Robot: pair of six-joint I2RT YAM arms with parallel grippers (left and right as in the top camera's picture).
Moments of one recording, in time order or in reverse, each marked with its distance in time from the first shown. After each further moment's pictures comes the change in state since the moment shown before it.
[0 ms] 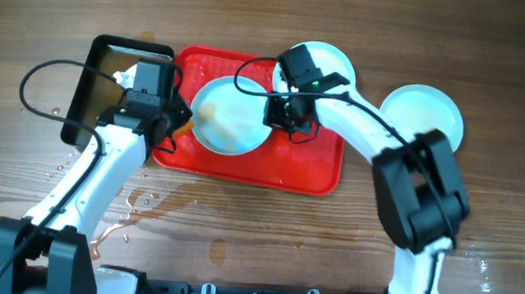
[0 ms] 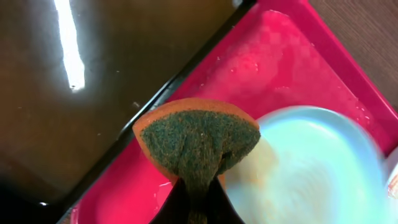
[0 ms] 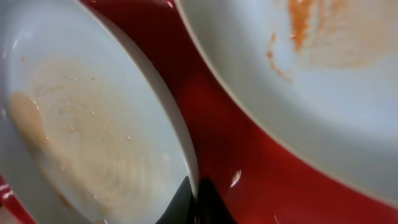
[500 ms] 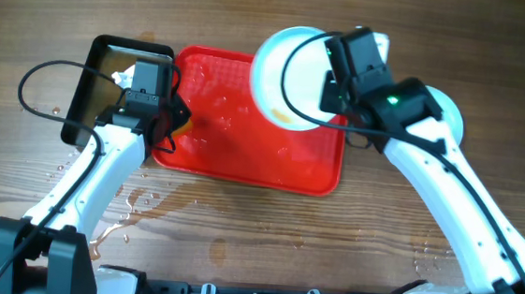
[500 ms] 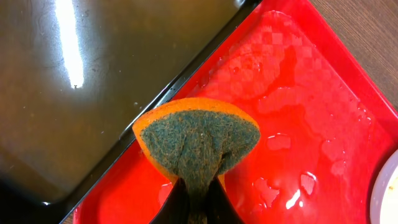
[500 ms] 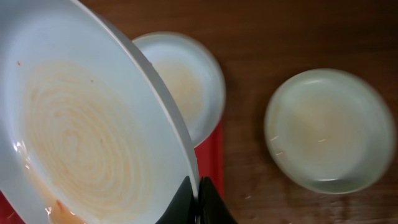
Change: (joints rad) left arm 0.005 0.000 0.000 -0.003 0.002 0.000; right arm -0.014 -0.519 0.027 -0.323 0.640 -0.104
